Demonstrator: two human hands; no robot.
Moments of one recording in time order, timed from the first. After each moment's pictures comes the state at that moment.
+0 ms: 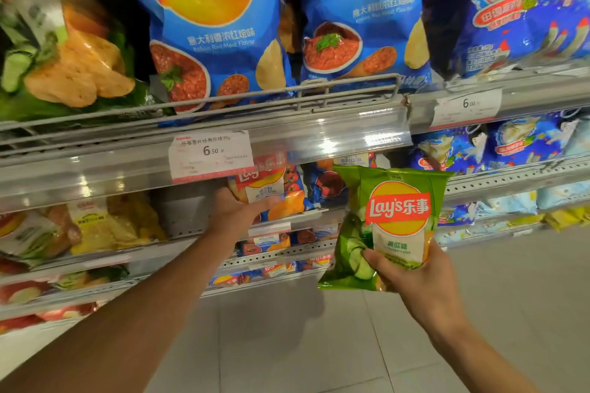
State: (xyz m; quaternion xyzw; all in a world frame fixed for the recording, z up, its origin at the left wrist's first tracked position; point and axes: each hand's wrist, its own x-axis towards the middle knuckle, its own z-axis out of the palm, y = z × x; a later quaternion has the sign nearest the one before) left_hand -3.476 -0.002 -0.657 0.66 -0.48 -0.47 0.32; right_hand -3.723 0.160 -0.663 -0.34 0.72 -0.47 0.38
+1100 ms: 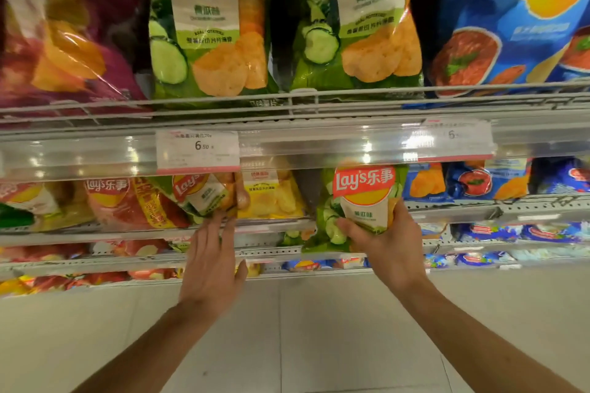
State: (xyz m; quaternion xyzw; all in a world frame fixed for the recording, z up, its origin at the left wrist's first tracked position) left_hand -3.177 0.088 -0.678 0.66 -0.75 -0.07 0.03; right_hand -3.453 0.084 -0.654 -0.47 0.68 -0.45 0.34
